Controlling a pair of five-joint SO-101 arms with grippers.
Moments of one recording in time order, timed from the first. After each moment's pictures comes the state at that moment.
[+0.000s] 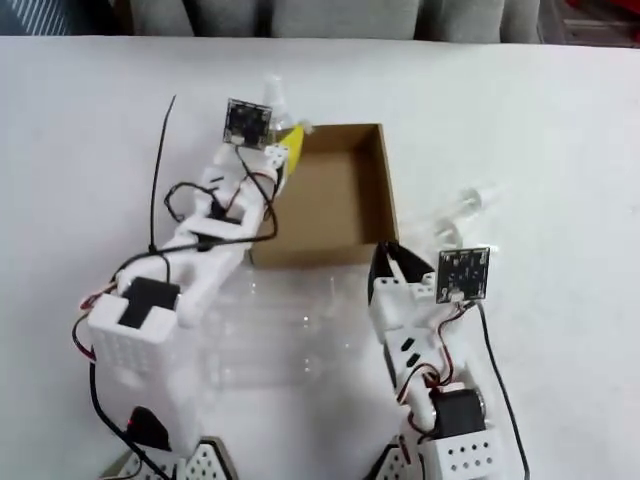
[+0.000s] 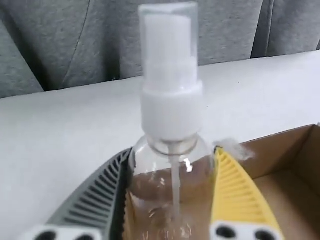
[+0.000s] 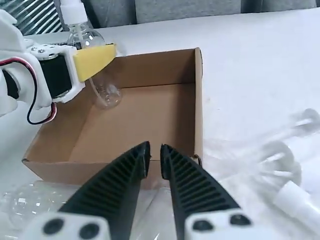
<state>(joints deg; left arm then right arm) 7.0 26.0 29.5 -28.2 0.1 -13.4 -102.5 96.4 35.8 -7.6</state>
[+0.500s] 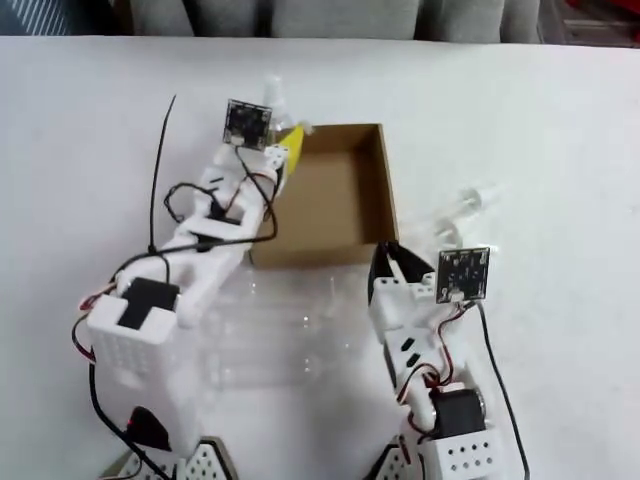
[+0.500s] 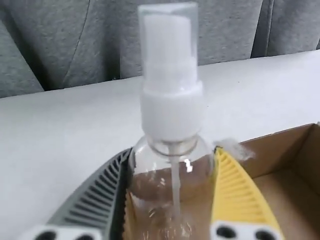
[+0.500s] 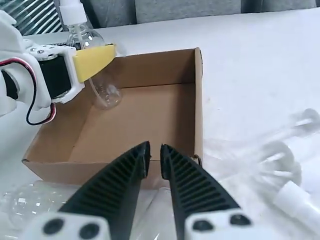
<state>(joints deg) 7.0 25.8 30.0 -28.3 0.1 -13.4 -102.5 96.4 35.8 -7.6</state>
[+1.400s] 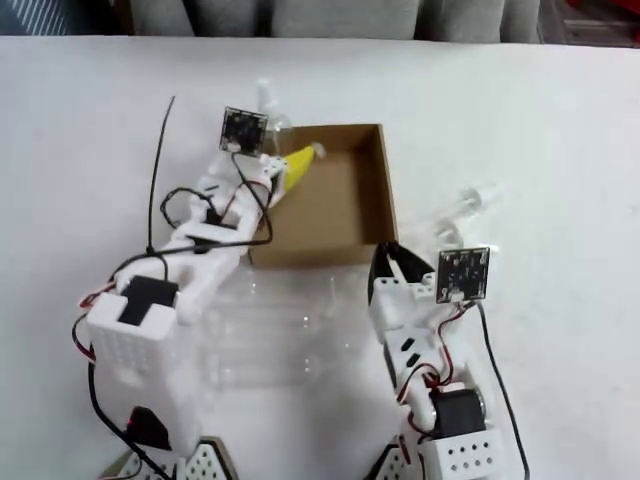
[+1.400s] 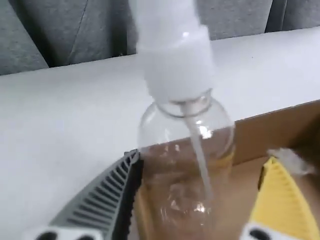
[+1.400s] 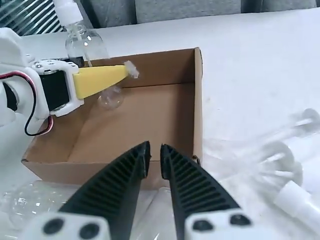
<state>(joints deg) 6.1 26.1 31.8 -27.6 -0.2 -13.4 -102.5 96.4 35.8 -7.6</state>
